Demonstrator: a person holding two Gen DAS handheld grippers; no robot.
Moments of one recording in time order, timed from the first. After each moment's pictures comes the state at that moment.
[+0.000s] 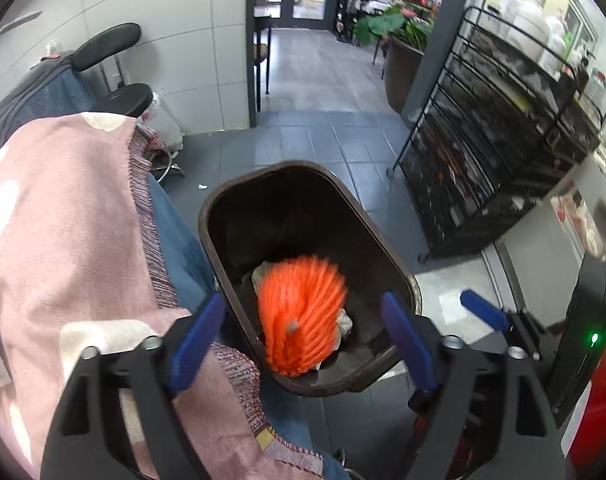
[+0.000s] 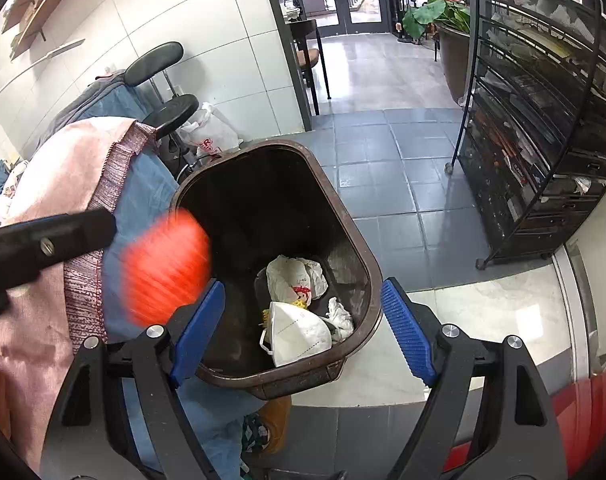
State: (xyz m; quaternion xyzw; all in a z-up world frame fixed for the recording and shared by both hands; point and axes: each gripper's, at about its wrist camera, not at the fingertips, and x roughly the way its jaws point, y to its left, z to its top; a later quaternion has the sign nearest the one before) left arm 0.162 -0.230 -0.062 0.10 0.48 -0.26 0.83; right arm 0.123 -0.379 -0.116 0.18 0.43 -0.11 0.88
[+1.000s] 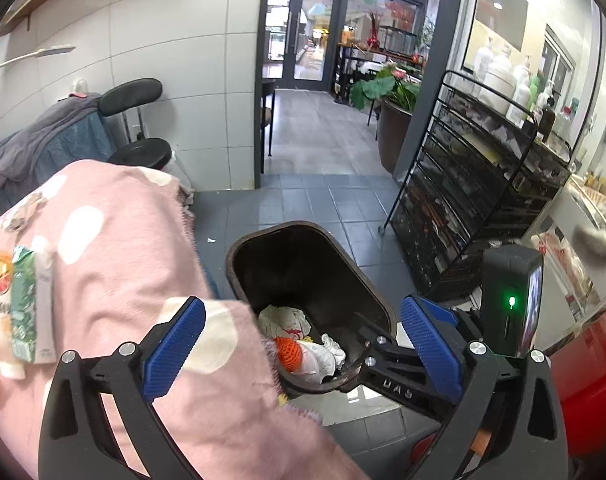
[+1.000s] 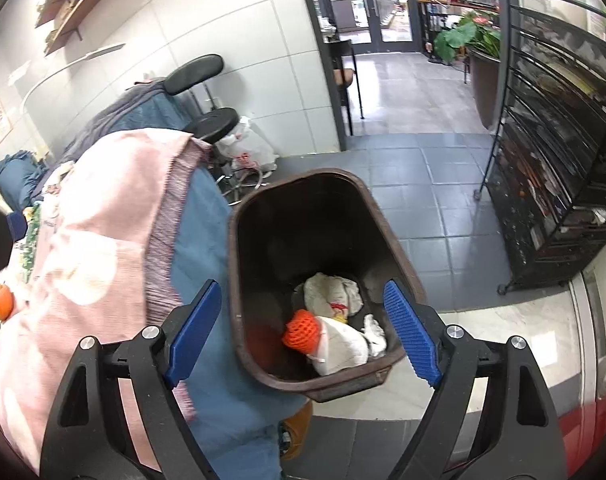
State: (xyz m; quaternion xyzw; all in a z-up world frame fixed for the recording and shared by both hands) left arm 0.102 -0.177 0.004 0.06 0.38 -0.28 0.88; right arm 0.124 -0.340 -0.066 0.17 0.40 -0.05 0.90
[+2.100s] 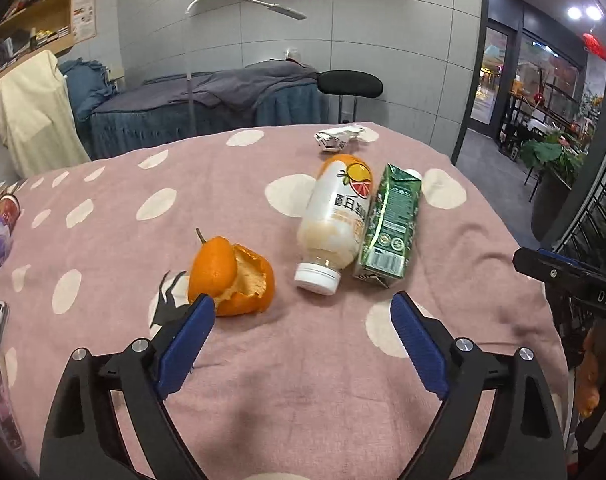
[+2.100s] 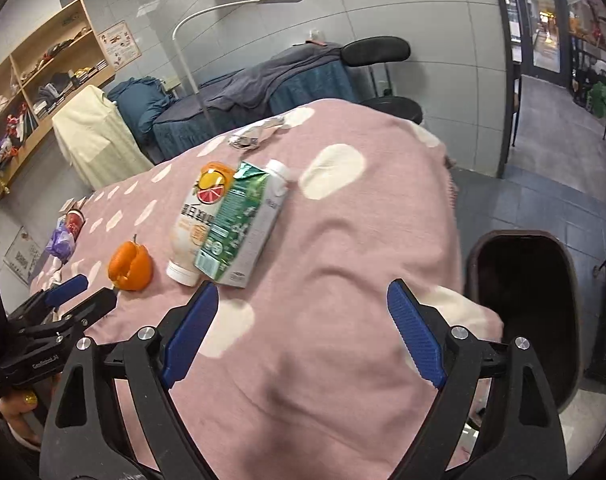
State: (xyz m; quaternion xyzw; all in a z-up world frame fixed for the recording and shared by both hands) left arm 0.093 0.099 0.005 -0.02 0.37 0.02 0.93; right arm 0.191 -0.131 0.010 0.11 0.41 0.20 0.88
